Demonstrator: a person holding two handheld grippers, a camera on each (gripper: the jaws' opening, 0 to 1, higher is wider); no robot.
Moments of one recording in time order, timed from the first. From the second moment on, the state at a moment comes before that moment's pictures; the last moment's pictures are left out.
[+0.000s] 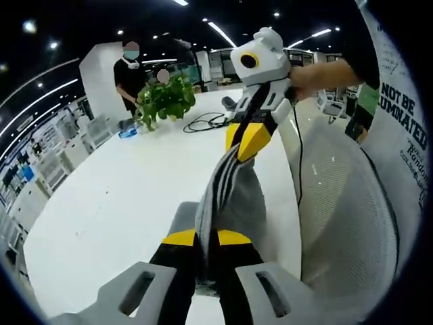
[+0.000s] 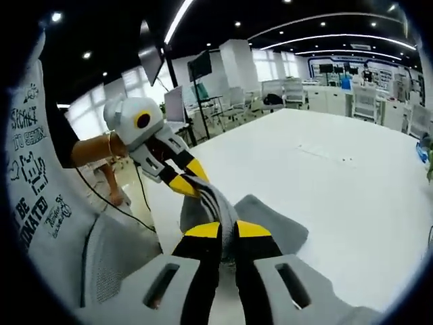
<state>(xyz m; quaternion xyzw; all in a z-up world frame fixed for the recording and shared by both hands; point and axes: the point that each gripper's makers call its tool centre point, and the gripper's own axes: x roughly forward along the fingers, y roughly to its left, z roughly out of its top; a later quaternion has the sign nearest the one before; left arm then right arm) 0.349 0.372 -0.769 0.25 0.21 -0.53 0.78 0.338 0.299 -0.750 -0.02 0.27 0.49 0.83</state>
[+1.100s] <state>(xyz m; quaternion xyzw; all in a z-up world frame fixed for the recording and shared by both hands) 0.413 0.373 -0.865 0.24 0.27 -0.44 0.82 0.408 0.295 -0.843 0.00 0.33 0.42 0.85</state>
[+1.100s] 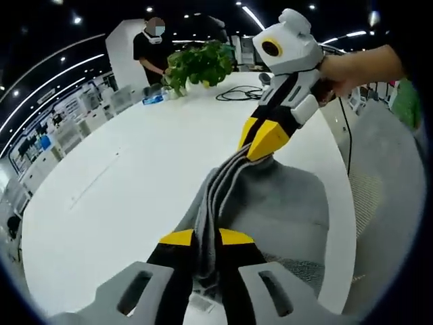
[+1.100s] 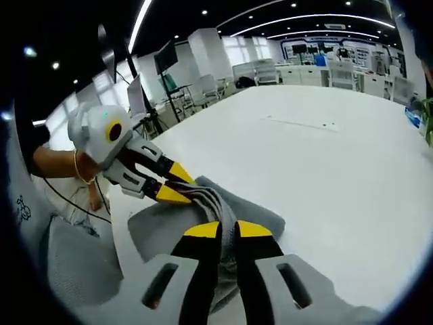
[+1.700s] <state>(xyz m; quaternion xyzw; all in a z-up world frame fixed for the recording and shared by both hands) 0.442 0.410 -0.861 0.16 0.28 -0.36 0.88 0.416 0.285 -0.858 -0.01 0.34 0.39 0.85</state>
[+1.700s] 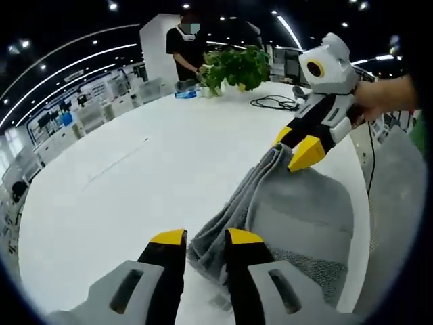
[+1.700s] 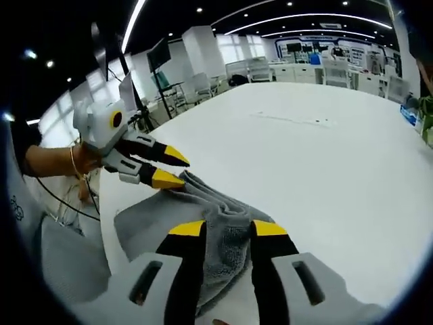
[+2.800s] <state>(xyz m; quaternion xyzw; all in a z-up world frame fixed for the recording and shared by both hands) 0.458 0.412 -0.905 0.04 0.33 -0.35 0.88 0.450 0.287 -0.907 -0.01 0.37 0.36 0.86</state>
